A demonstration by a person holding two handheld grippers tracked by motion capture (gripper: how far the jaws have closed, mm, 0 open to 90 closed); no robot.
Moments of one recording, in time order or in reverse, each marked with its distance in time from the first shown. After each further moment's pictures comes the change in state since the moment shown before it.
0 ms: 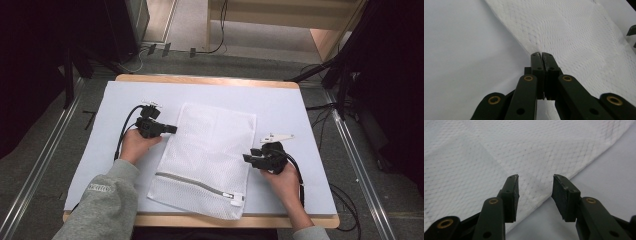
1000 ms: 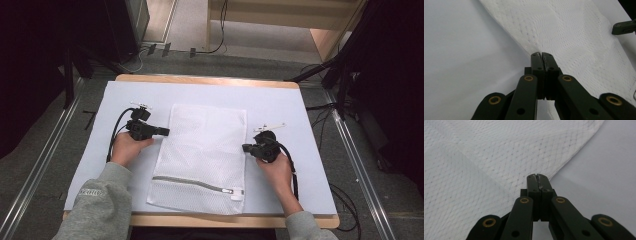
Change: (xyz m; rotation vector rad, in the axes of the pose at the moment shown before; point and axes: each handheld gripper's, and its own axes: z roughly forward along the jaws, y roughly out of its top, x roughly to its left) left arm 0.012 -0.015 -0.020 -0.024 -0.022 -0.074; right arm -0.008 0.028 0.022 0.067 -0.010 0.056
